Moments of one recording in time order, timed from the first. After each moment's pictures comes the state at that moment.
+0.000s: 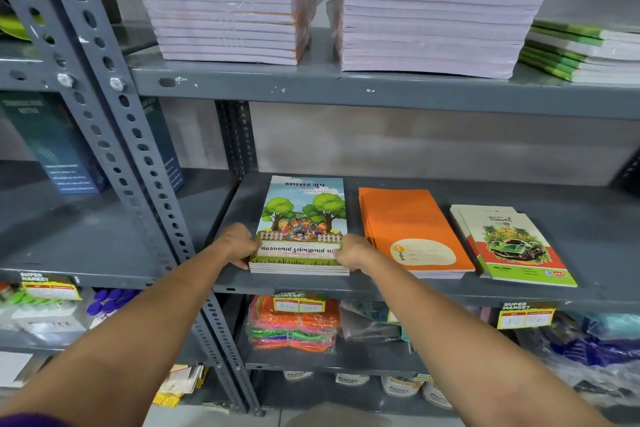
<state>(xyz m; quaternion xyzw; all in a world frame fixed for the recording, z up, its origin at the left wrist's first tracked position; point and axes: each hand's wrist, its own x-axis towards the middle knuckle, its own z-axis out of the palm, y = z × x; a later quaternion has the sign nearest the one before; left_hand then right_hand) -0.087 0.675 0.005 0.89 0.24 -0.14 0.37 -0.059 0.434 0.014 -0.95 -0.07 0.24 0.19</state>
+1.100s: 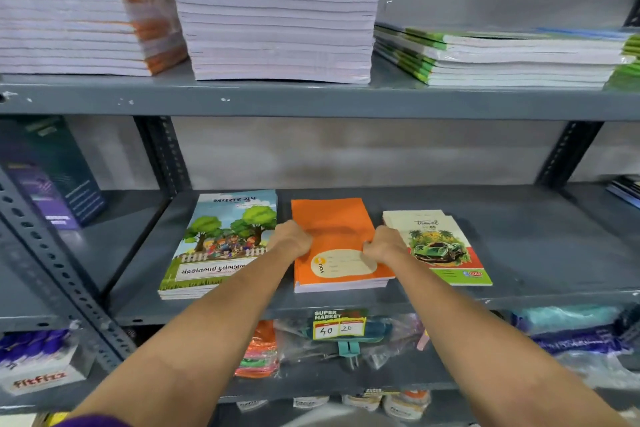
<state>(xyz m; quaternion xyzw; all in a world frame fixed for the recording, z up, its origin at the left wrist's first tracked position) -0.022 0.429 0.029 0.95 0.17 -0.07 0.27 -0.004 0.245 0.013 -0.98 0.05 0.08 0.15</state>
